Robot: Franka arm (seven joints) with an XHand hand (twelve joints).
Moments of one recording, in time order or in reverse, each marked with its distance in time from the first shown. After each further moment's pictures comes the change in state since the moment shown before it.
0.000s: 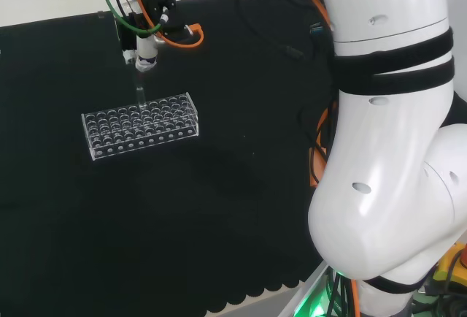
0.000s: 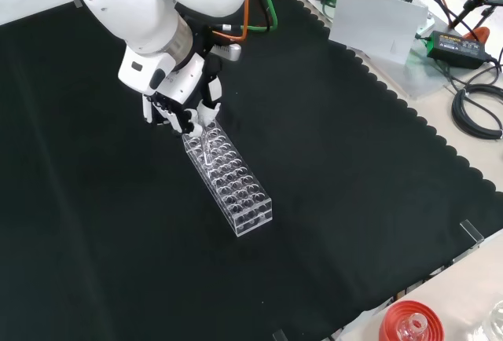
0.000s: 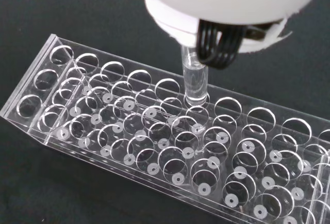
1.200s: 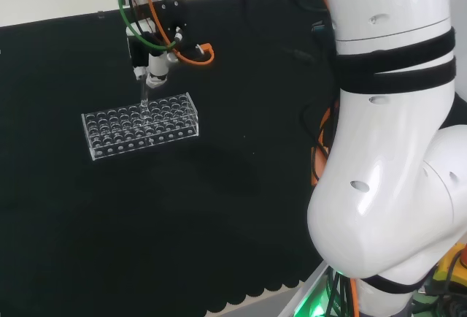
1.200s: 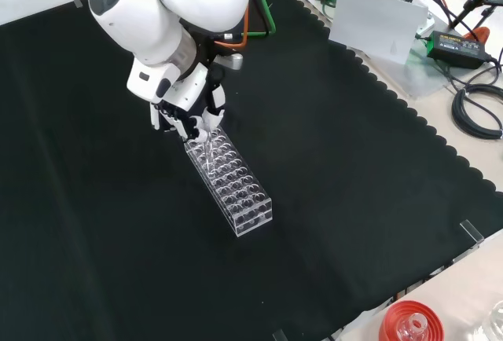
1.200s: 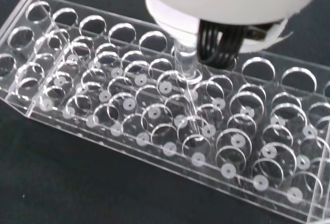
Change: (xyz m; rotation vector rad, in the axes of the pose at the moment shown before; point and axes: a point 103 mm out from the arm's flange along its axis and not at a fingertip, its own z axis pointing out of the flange) arm -0.013 0.002 0.038 0.005 0.028 -0.011
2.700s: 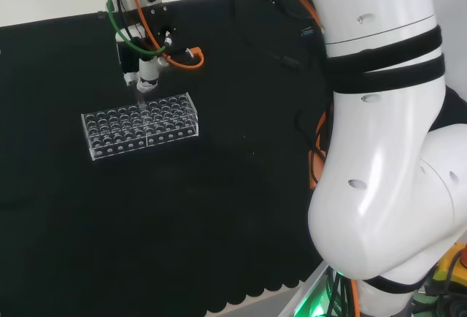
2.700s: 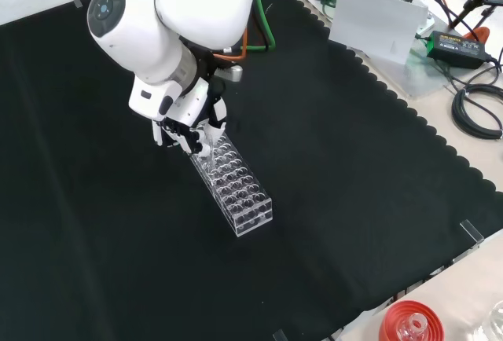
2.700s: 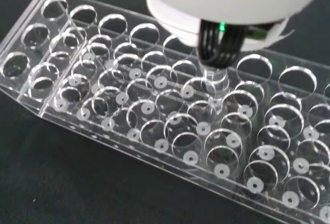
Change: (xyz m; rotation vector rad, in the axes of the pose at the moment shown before) arm 0.014 0.020 0.011 0.025 -0.003 -0.046
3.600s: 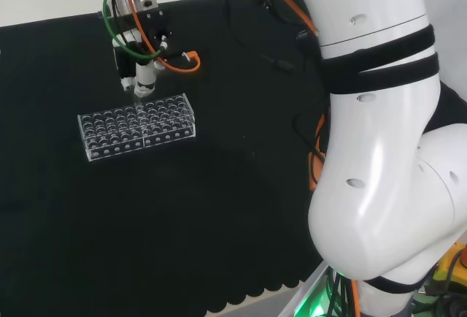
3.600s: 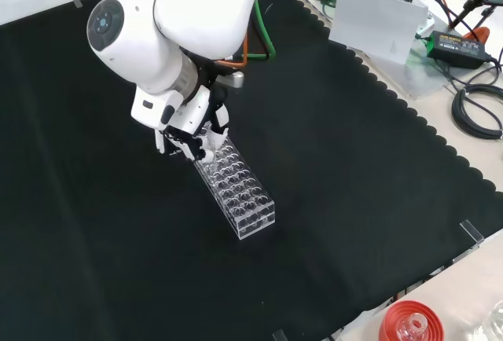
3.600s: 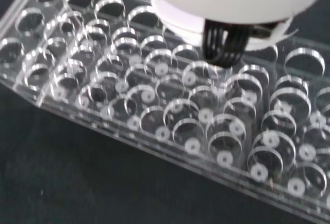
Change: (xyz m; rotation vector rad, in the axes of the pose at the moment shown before) arm 0.005 0.006 0.010 0.038 0.013 -0.005
